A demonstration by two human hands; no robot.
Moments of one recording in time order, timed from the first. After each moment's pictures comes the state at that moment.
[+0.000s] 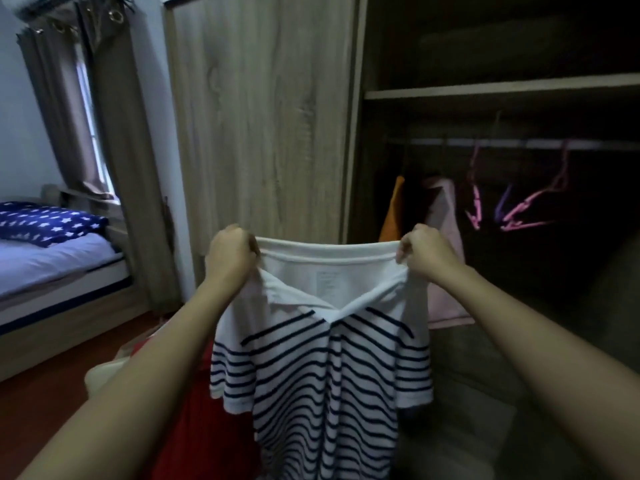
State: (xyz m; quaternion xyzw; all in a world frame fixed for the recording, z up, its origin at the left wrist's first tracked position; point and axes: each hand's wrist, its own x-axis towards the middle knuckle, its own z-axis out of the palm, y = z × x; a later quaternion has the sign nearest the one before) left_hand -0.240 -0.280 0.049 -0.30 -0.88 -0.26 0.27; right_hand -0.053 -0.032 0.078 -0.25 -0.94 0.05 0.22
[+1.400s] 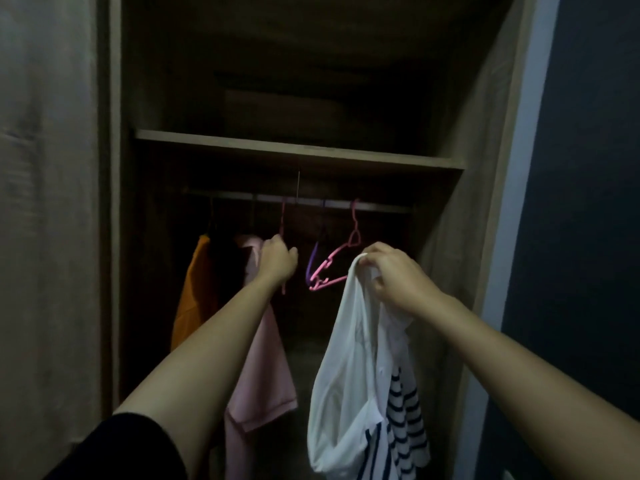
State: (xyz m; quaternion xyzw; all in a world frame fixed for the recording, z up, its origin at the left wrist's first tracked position) left_hand -0.136 0.149 0.124 -0.47 -0.75 -0.46 0.05; right_hand 0.098 0.114 0.144 -0.33 -0.89 -0.10 0.30
